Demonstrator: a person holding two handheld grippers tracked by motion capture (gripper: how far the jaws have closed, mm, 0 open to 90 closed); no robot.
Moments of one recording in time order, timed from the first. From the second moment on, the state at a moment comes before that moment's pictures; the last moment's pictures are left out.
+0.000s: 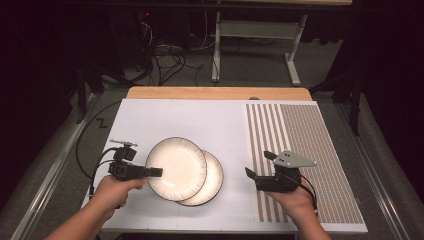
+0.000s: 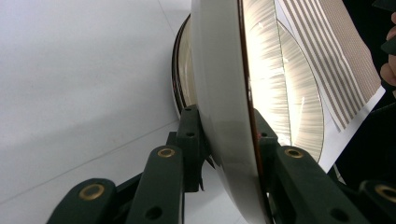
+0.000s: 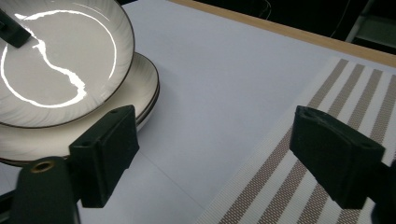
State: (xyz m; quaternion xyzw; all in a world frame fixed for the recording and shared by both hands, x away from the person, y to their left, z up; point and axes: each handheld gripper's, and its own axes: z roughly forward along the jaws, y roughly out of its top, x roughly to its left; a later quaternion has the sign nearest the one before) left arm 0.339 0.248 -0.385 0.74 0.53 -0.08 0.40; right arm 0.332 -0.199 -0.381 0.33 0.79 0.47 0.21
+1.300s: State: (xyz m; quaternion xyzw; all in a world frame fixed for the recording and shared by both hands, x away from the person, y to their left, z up) left arm 0.279 0.243 -0.384 0.74 0.37 0.16 0.54; right arm 0.308 -0.237 -0.382 0.37 0.76 0.48 0.25
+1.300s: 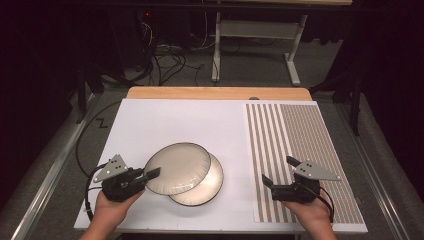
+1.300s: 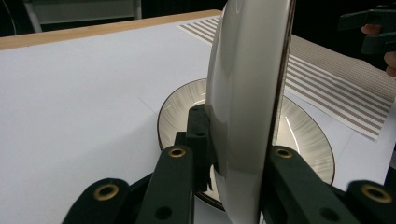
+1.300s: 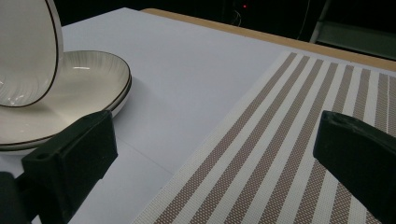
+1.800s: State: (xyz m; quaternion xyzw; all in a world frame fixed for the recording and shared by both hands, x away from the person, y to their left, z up) left arm 0.277 0.250 -0.388 0.74 0.36 0.17 0.54; right arm 0.303 -0.213 -0.379 0.33 0.76 0.50 0.25
